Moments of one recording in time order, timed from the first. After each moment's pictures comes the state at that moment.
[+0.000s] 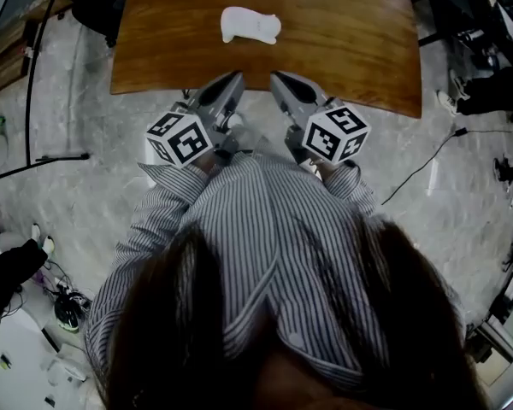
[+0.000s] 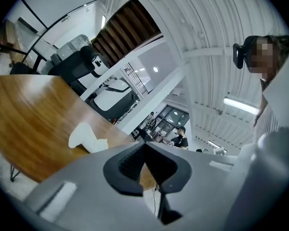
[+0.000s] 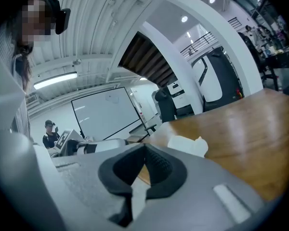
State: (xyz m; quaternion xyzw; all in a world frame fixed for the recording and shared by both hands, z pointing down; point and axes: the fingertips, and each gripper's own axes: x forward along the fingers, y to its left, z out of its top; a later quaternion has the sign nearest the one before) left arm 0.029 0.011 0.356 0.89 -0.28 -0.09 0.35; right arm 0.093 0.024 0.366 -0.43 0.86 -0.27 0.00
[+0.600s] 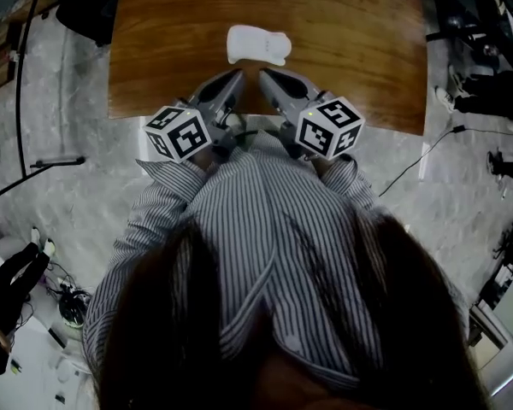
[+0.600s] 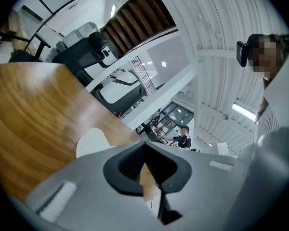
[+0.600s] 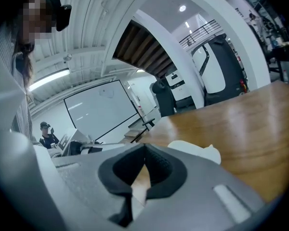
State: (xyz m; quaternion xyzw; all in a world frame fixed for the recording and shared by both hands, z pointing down) left arm 0.023 -0.080 0.387 0.87 -0.27 -0.06 0.41; right arm 0.065 -0.069 0.385 -0.41 0.86 -0.30 -0.03
